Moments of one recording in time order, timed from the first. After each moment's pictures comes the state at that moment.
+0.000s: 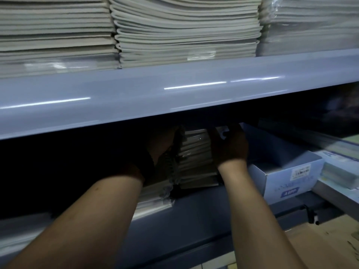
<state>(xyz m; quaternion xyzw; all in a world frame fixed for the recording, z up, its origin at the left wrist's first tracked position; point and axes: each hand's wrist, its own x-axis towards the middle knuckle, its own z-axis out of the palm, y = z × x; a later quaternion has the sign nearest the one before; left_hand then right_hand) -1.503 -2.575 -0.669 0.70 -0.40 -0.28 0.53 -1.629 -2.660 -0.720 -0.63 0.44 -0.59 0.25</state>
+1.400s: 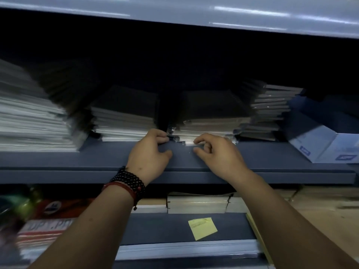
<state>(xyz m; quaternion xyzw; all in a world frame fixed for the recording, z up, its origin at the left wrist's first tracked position) -1.426 -2.323 -0.800 0.80 -0.39 -0.08 0.45 -1.569 -2.478 -0.801 -0.91 0.27 -0.25 0.20</state>
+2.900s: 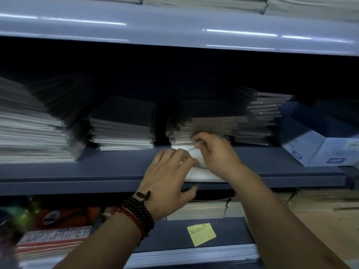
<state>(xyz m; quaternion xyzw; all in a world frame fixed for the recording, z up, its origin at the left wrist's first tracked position) -1.468 -2.318 -0.813 0.72 -0.64 0.15 0.19 -1.565 -2.486 -0.786 -0.91 0.24 -0.25 0.23</state>
